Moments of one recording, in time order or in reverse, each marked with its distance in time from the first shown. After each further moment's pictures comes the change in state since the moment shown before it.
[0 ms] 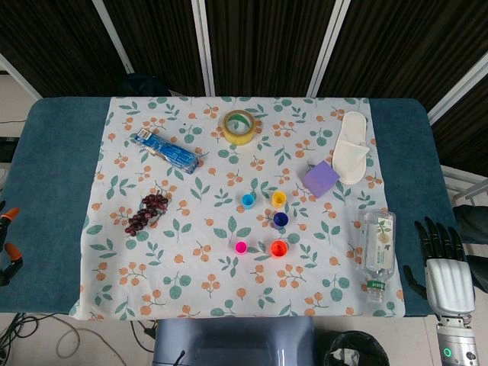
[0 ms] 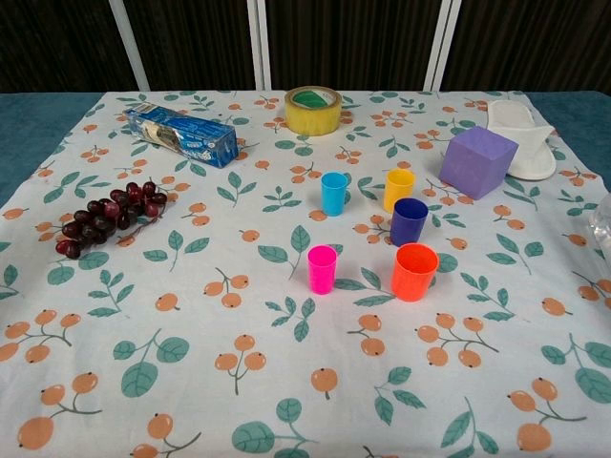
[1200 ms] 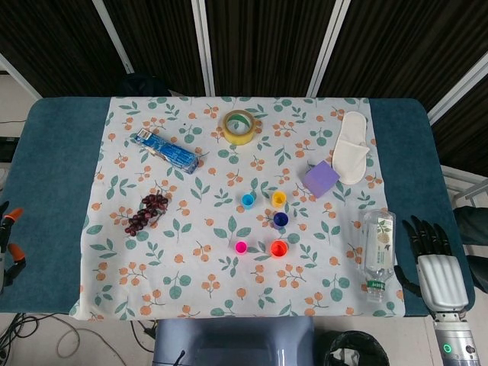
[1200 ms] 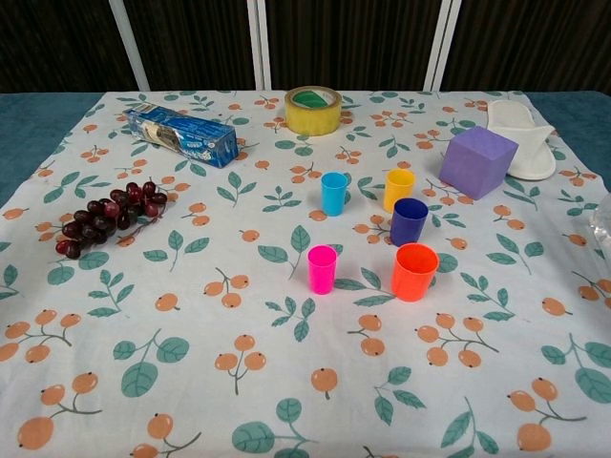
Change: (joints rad) left arm -0.001 -0.008 0.002 -0.013 0.005 0.004 0.029; right arm 0.052 0.073 -0.011 -0.040 -0.022 -0.104 0.092
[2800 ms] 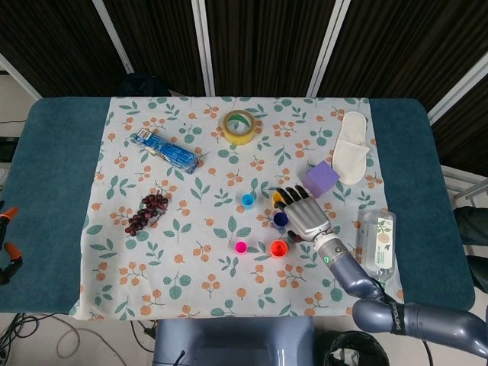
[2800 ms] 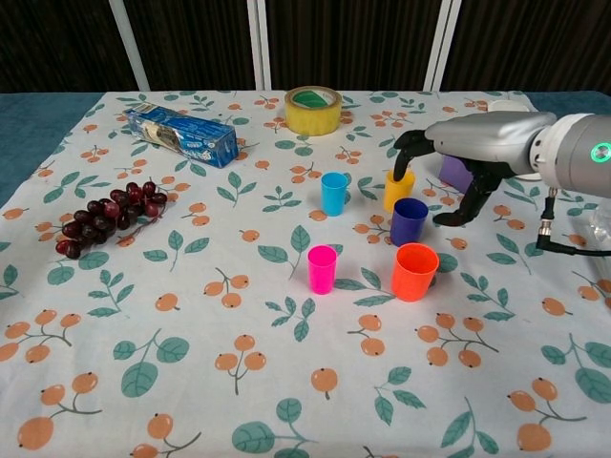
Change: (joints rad) left arm 0.000 0.006 -0.009 0.000 -0.031 -0.014 -0.018; right arm 0.730 -0.251 0.128 0.052 0.672 -0.638 -0.454
